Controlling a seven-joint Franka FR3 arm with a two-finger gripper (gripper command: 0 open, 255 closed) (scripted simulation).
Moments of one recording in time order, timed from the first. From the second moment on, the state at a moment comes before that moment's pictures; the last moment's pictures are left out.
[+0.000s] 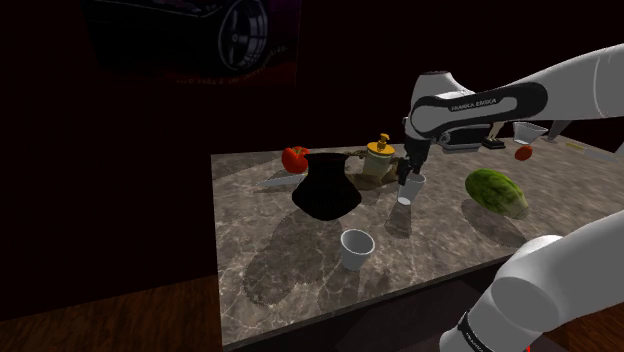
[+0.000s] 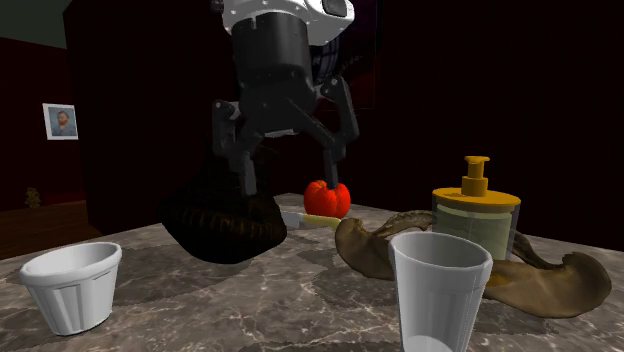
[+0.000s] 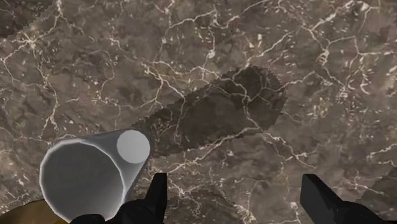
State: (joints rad) arm -0.16 -0.41 -0.24 -2.43 -0.26 2.03 -0.25
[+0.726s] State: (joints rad) arm -0.20 -0.11 -0.37 -2.31 -0.26 2.24 -0.41
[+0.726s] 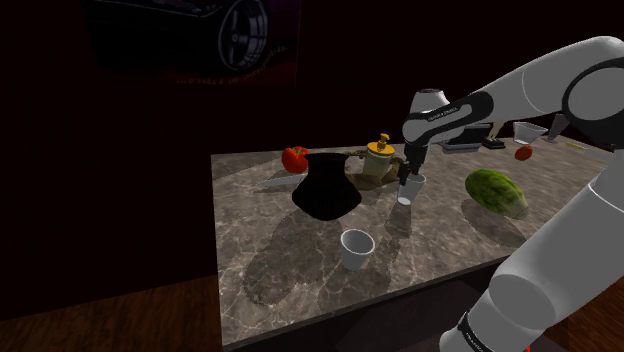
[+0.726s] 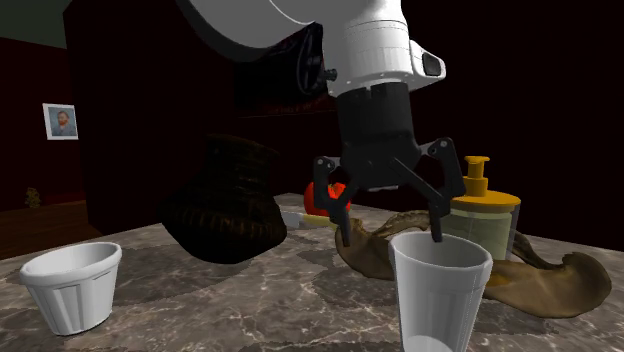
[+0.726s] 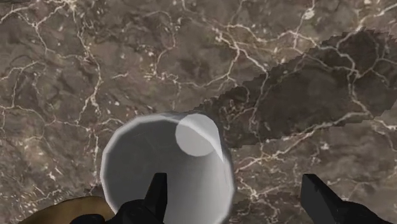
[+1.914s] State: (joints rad) arm -0.21 -0.05 -0.38 -2.33 -0.25 2.34 -0.42
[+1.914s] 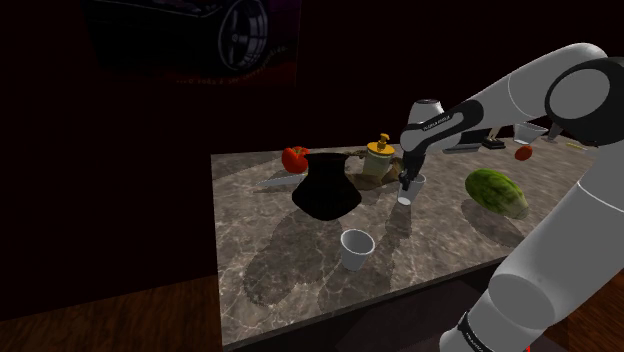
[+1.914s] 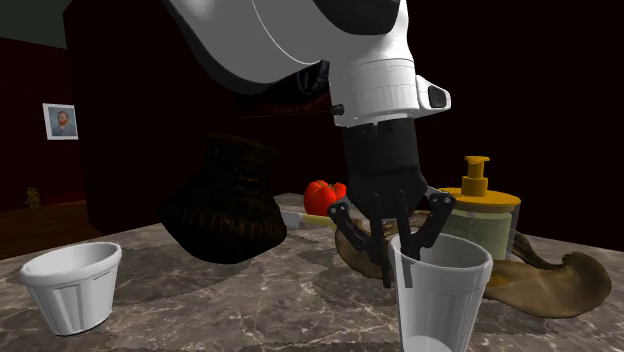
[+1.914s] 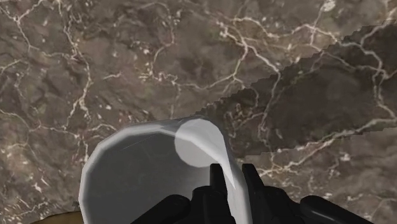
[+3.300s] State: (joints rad) arm -0.21 -0.16 -0.36 -2.23 -0.26 2.13 -0.44
